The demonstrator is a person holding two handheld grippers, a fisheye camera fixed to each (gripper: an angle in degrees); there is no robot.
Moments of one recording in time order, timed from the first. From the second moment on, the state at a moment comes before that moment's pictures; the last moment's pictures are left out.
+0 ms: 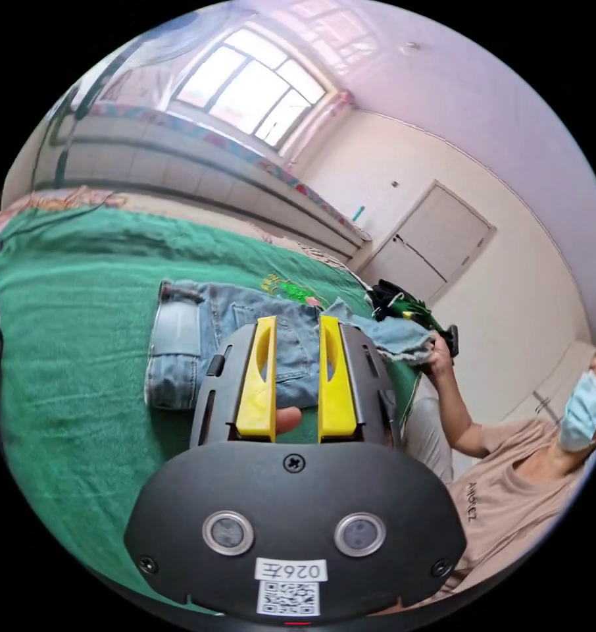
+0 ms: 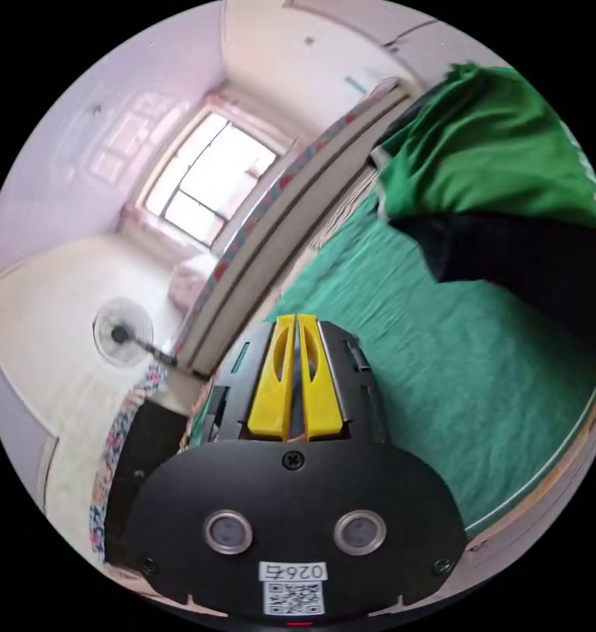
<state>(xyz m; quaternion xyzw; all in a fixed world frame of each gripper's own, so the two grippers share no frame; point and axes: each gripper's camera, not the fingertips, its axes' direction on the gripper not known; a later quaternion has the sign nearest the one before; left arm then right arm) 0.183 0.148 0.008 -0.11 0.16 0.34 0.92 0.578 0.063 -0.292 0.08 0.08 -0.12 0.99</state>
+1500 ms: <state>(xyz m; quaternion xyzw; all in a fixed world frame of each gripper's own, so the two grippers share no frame) 0.042 -0.002 -0.118 0.10 -0.05 0.10 0.99 0.501 -0.010 -0.270 0.18 0.30 -0.10 0.93</state>
